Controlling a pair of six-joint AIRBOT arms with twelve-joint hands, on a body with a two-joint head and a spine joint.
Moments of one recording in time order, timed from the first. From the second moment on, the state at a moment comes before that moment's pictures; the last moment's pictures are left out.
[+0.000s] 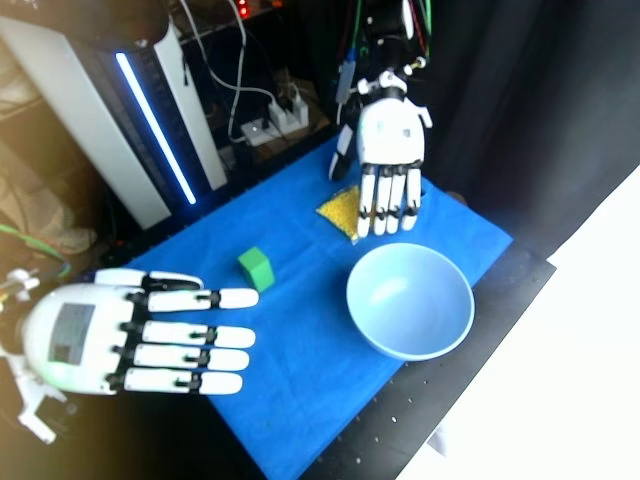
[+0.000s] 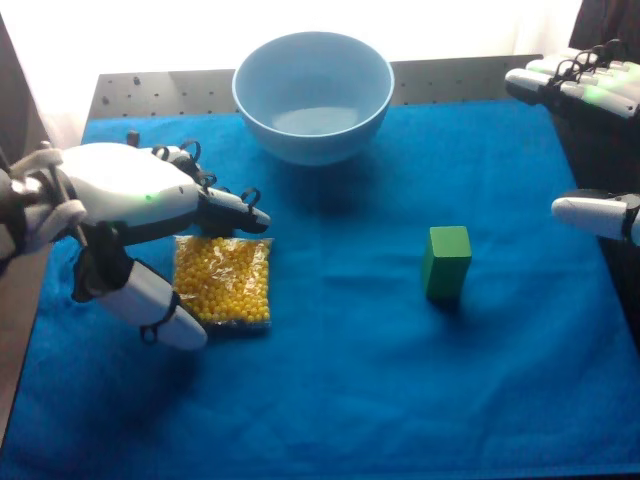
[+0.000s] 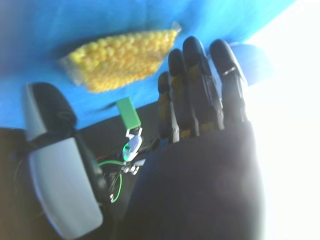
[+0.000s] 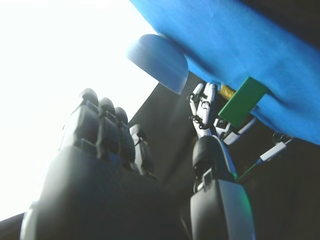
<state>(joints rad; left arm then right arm) 0.65 -0.98 1.14 0.45 -0.24 0.80 -1.04 -1.05 1.39 -0.11 1.12 -0.43</state>
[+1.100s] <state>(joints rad) 0.46 -0.92 1.16 0.30 -0.45 0.86 -1.04 -1.06 1.40 -0.11 1.11 -0.43</state>
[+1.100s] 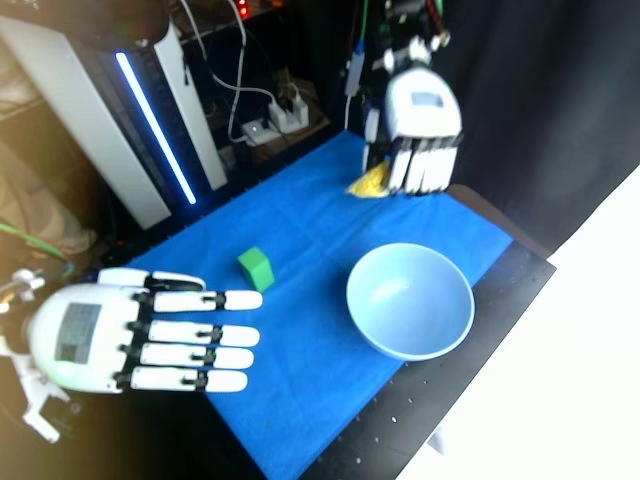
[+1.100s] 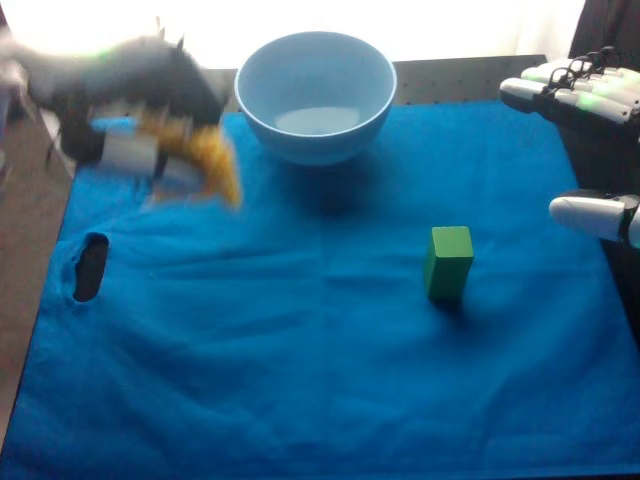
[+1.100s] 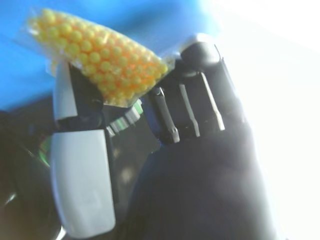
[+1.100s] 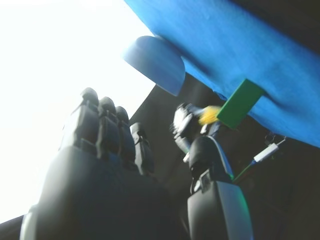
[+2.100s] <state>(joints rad) 0.28 -1.33 1.56 0.08 -0.26 1.03 -0.99 -1.12 1.45 -0.17 1.11 -0.43</state>
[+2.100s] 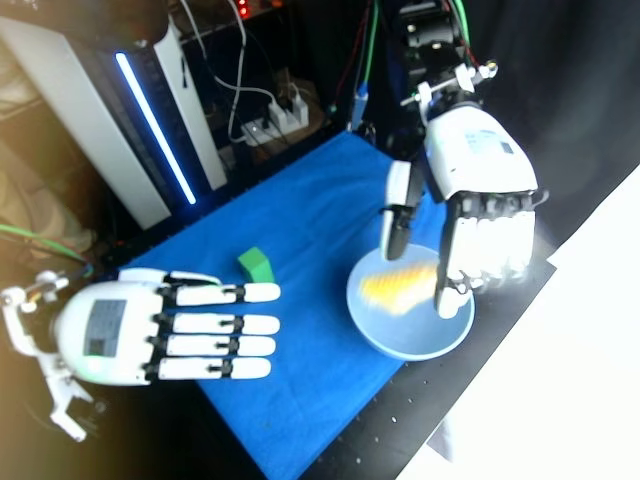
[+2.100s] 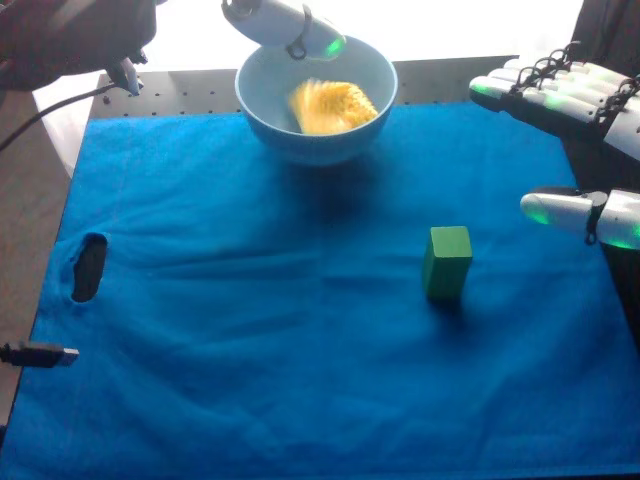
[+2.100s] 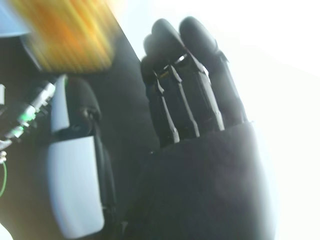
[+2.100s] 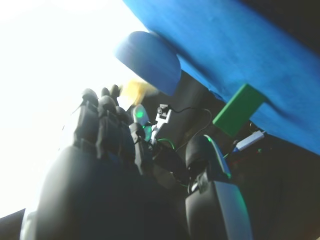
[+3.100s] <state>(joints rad) 0.82 -0.73 0.93 -0.03 -0.83 1.04 -0.97 -1.11 1.33 -0.31 1.14 -0.43</state>
